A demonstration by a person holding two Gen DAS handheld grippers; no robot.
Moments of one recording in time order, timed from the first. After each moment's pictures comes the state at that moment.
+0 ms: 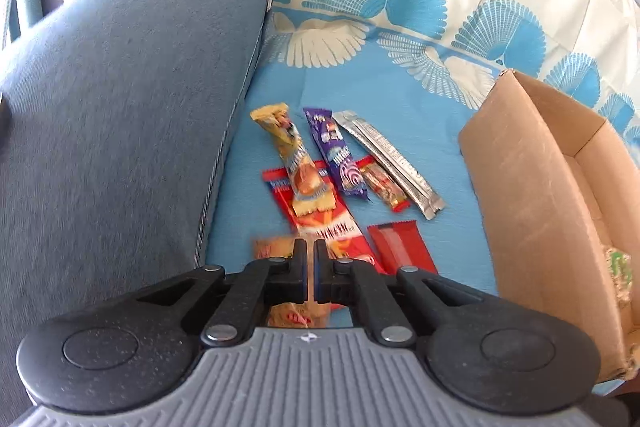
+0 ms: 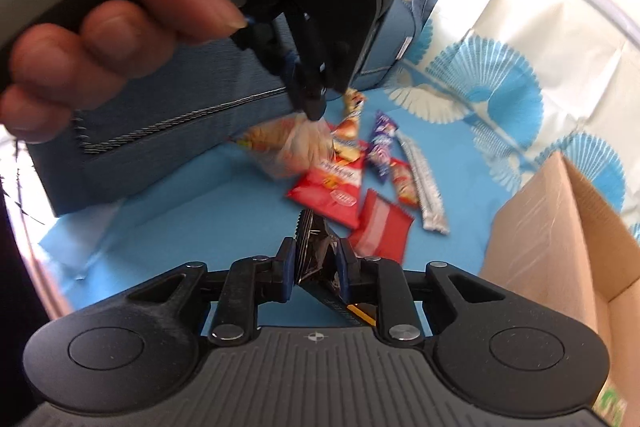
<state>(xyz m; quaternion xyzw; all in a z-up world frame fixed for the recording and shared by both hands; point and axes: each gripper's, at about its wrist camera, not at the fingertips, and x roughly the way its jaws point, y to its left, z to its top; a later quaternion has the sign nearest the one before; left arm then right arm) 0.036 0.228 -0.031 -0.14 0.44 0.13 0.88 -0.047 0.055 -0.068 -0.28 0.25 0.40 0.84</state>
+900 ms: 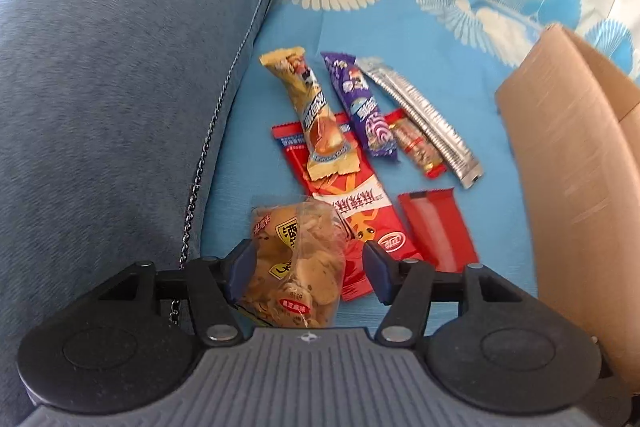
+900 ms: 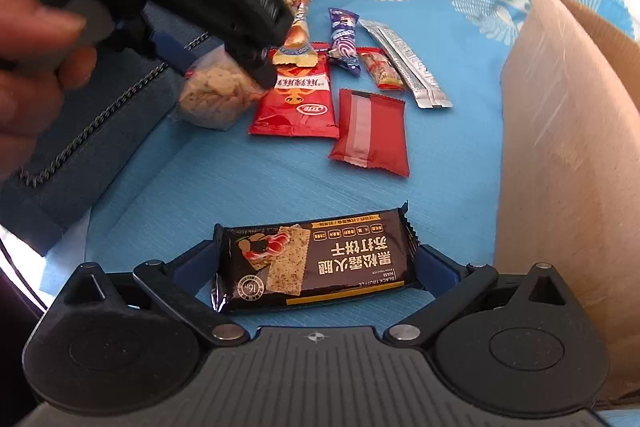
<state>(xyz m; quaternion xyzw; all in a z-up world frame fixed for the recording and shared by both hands) 0.069 0.236 -0.068 -0.12 0.50 0.15 0.84 0.011 0.049 -0.096 -0.15 0.42 0.34 0.83</state>
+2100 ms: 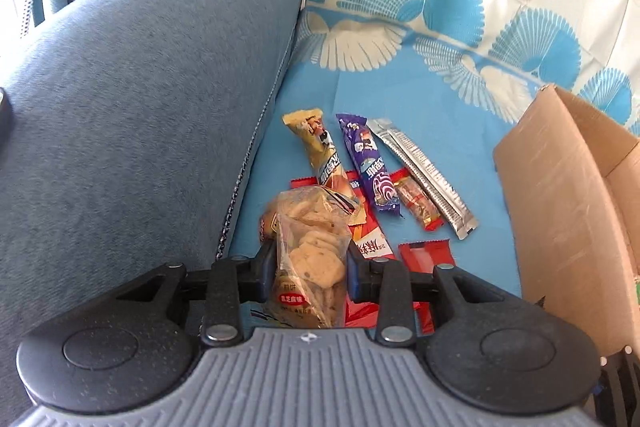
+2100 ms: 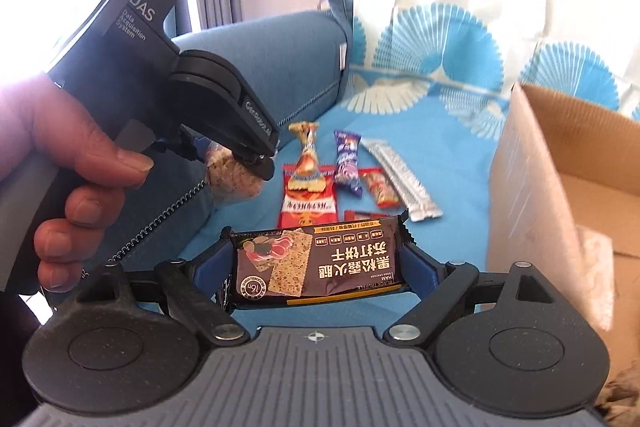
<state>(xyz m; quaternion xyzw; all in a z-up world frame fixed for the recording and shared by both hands) 0.051 0.239 -0.034 -0.13 0.43 0.18 0.87 -0.001 0.022 -0.050 -0.08 0.27 0.38 0.88</state>
